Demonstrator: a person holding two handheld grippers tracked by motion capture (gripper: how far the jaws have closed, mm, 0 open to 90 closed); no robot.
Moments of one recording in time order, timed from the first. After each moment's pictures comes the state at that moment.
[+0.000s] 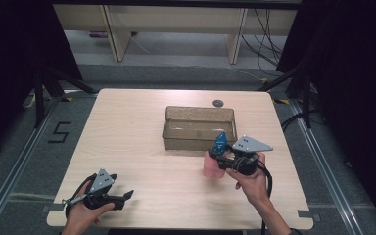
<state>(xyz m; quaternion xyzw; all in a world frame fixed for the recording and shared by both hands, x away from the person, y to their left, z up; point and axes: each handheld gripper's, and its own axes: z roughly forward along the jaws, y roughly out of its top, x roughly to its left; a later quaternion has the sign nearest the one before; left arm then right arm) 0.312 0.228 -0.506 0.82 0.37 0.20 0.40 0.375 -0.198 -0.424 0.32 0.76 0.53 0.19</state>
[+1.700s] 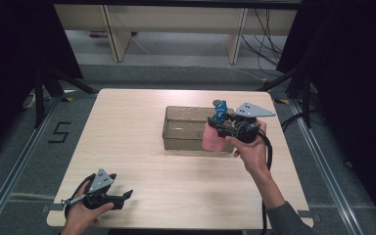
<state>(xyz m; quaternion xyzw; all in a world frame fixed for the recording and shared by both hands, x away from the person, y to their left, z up) 0.312 0.230 -0.505 0.82 0.37 0.20 0.40 0.429 -0.192 -0.361 0.33 0.74 0.54 0.22</state>
